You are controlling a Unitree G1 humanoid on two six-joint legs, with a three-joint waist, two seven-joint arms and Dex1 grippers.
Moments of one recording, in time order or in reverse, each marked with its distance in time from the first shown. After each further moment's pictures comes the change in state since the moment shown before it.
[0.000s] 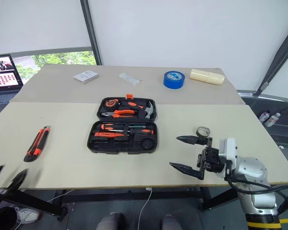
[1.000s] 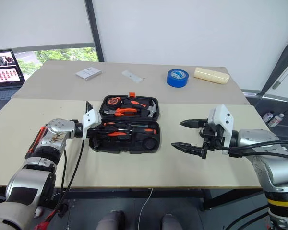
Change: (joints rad) left arm -1.339 0.049 -0.962 1.016 0.465 -0.409 -0.517; right arm -0.236 -0.316 0.024 -0.162 0.033 0.585 -0.260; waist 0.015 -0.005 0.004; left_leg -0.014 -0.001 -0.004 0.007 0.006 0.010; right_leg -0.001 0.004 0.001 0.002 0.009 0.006
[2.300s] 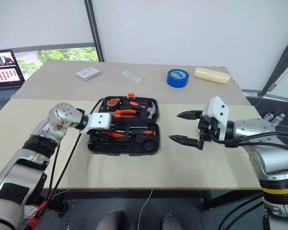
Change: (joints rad) left arm -0.080 0.118 -0.286 -0.345 0.208 0.223 -0.090; right arm -0.139 0.009 0.067 0.072 -0.084 -0.049 0.027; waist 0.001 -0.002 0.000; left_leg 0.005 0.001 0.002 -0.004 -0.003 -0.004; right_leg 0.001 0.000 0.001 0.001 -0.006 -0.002
